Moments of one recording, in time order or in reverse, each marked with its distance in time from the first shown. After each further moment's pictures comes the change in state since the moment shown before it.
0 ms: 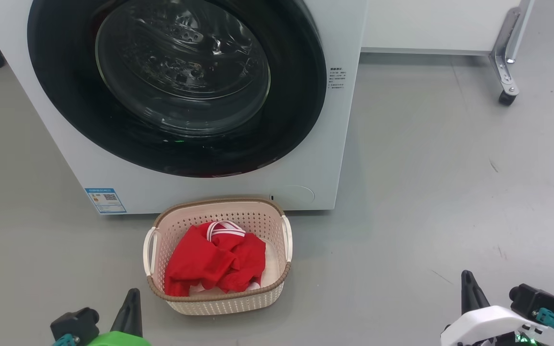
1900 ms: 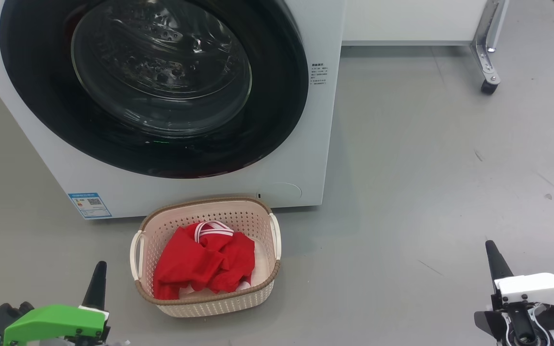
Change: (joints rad) left arm -0.080 -0.032 0.217 0.000 -0.699 -0.114 0.167; right arm -0.084 0.006 -0.171 -0.052 0.731 0.063 0.200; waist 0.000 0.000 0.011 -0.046
